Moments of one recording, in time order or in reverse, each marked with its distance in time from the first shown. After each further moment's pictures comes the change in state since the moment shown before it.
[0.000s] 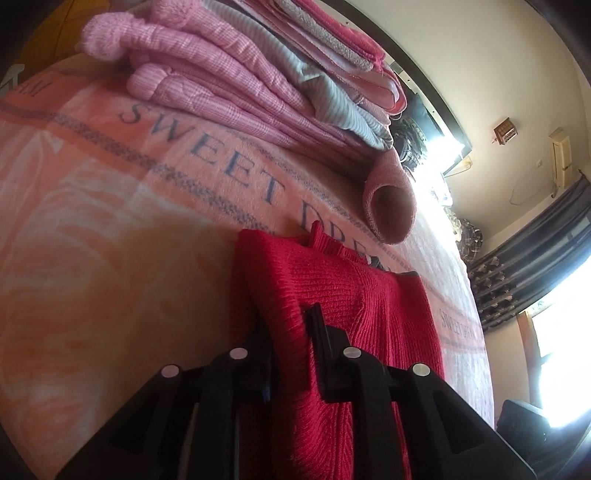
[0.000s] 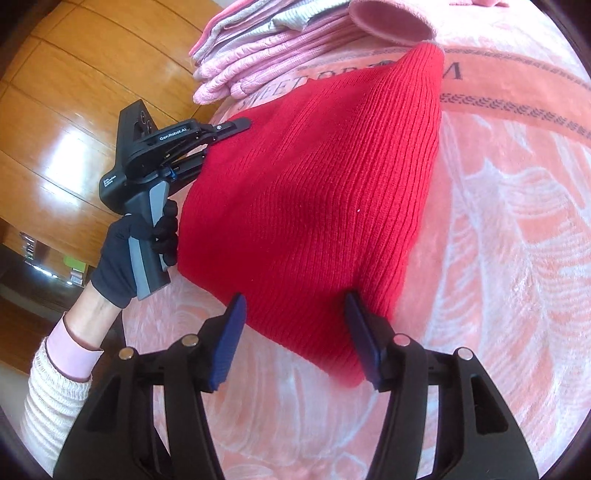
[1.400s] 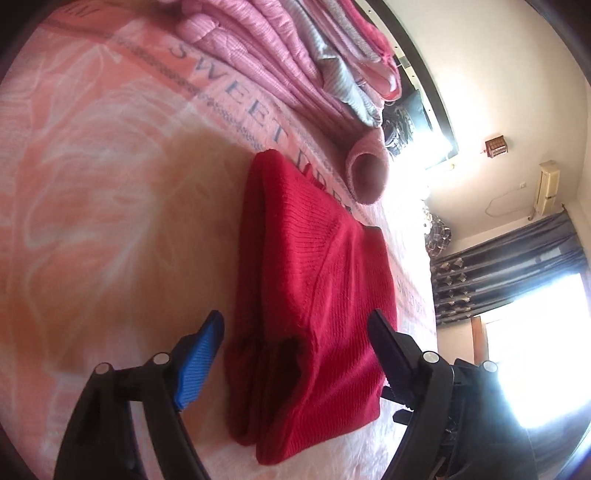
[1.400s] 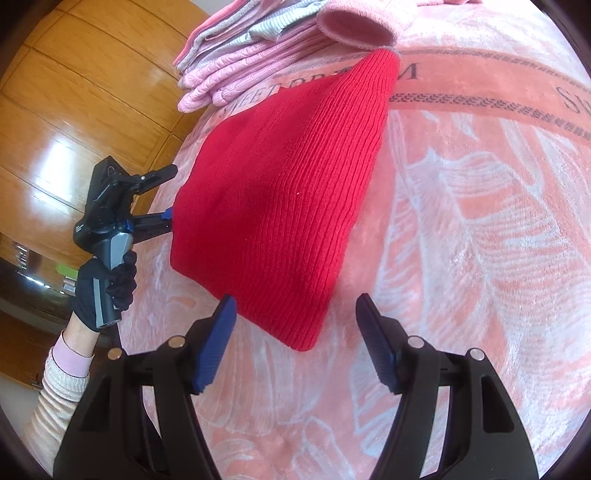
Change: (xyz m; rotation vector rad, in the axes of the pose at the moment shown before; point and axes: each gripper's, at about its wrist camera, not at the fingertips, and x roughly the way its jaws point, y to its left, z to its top) left arm -0.031 0.039 -0.047 -0.194 0.169 -0.166; right arm -0.026 -0.018 -0.008 0.048 -0.009 -0.042
